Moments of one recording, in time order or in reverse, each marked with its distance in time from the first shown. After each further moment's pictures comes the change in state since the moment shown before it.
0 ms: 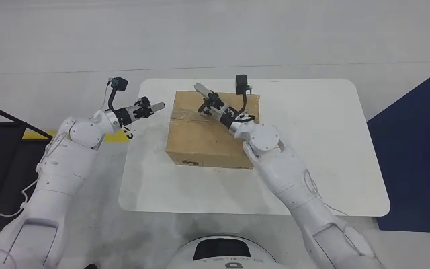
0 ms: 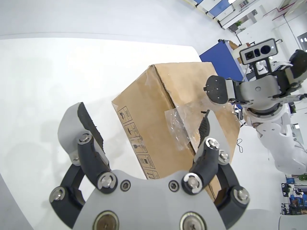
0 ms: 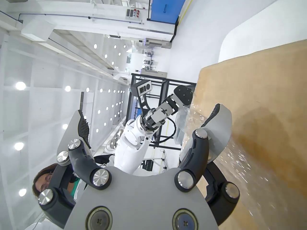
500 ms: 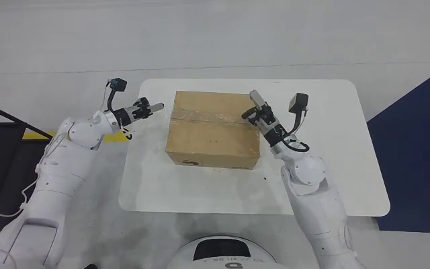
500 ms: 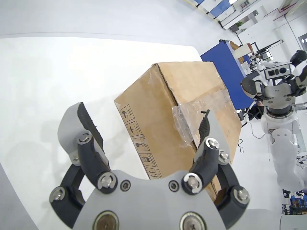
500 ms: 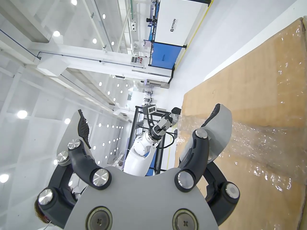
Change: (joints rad) left arm 0.001 0.001 -0.003 0.006 0.000 -0.005 0.001; right arm -0.368 0.064 0.279 -0.428 -0.065 0.051 -0.047
